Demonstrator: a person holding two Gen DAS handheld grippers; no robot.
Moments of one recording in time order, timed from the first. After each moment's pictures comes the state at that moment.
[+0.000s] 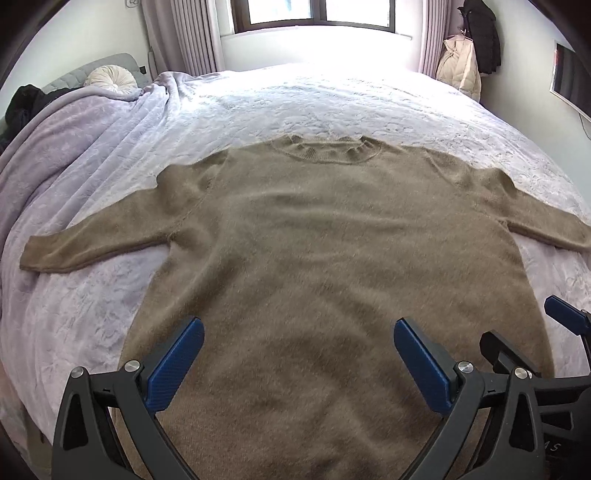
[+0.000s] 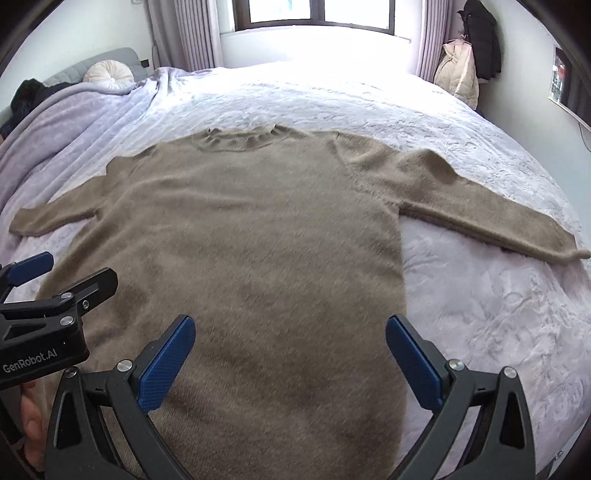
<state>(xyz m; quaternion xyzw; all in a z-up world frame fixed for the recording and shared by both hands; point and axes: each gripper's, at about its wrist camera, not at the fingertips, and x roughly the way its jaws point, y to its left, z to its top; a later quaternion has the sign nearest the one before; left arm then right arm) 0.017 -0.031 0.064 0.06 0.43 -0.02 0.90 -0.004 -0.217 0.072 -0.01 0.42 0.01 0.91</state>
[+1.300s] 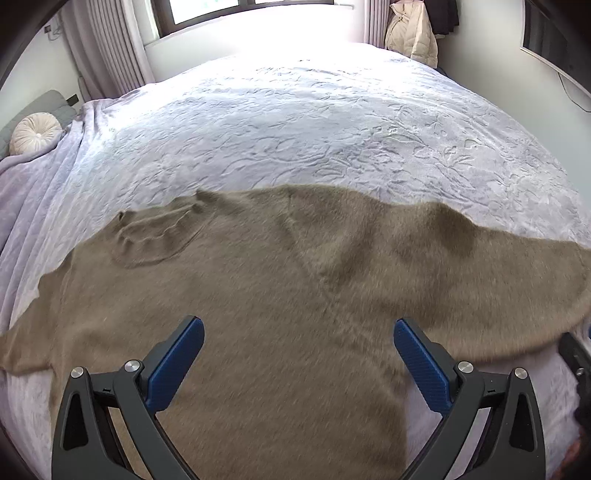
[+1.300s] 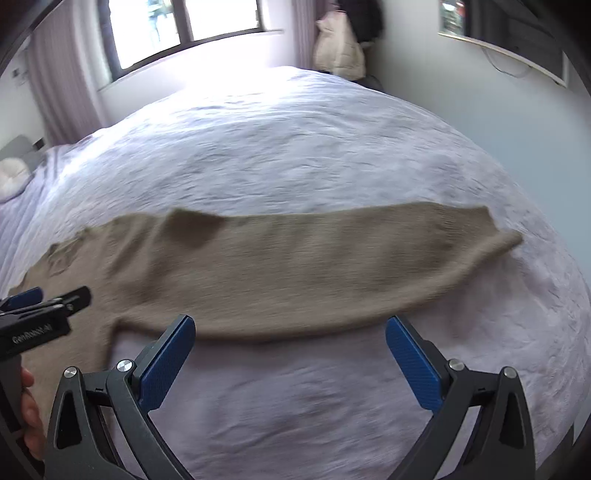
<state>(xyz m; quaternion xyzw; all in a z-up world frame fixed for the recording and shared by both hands) 0.158 -0.242 0.054 0.11 0.46 -0.07 0.88 0.046 -0.471 0.094 0.11 0.40 -0.17 0.89</state>
